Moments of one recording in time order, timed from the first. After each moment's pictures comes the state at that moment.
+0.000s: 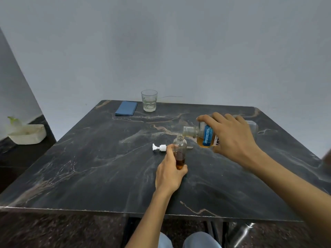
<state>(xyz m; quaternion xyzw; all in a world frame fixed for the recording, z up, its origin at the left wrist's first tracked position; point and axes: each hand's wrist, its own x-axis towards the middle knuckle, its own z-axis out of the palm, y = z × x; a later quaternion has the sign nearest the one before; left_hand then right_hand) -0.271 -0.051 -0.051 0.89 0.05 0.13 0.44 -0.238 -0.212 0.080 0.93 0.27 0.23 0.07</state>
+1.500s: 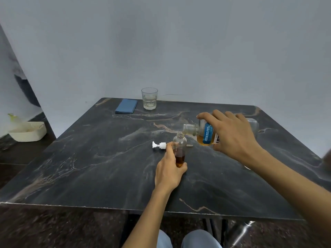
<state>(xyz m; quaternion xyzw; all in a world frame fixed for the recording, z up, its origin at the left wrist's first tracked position) -0.271 -0.051 -0.051 0.89 0.05 0.14 0.44 -0.234 -0.213 0.077 0.93 0.27 0.24 0.07</state>
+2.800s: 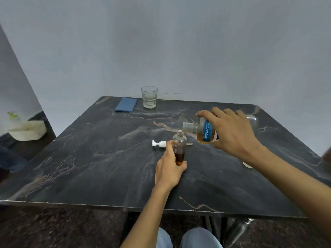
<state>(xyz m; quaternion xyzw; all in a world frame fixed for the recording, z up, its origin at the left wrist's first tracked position) -0.272 -0.051 -0.050 0.88 0.05 0.14 0.44 -0.236 -0.212 0.081 0.93 0.28 0.24 0.09</state>
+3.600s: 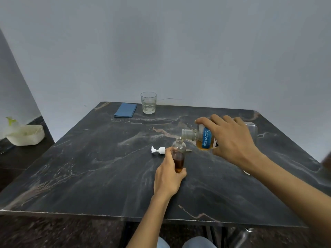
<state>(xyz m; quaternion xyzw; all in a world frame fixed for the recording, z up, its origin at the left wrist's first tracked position) -0.271 -0.051 -0.051 0.88 0.05 0.14 0.45 -0.233 -0.212 0.080 0.93 0.28 0.24 0.09</state>
